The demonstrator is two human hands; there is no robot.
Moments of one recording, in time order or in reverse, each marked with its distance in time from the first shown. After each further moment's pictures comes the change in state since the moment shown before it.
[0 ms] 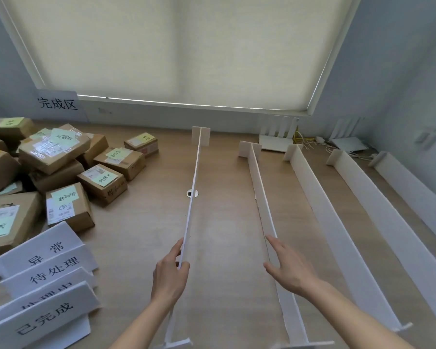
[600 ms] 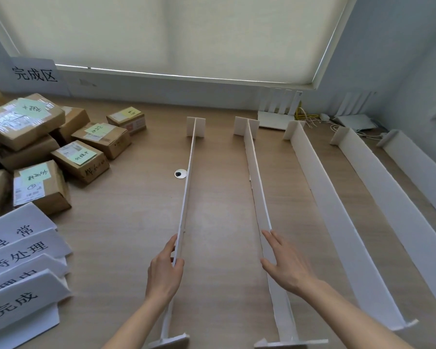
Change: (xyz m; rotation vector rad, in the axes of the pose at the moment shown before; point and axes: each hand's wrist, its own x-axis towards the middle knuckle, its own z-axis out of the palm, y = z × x) left_hand 0.011 -0.037 0.081 0.070 -0.011 -0.034; right_hand 0.033 0.061 0.052 -0.005 -0.008 -0.021
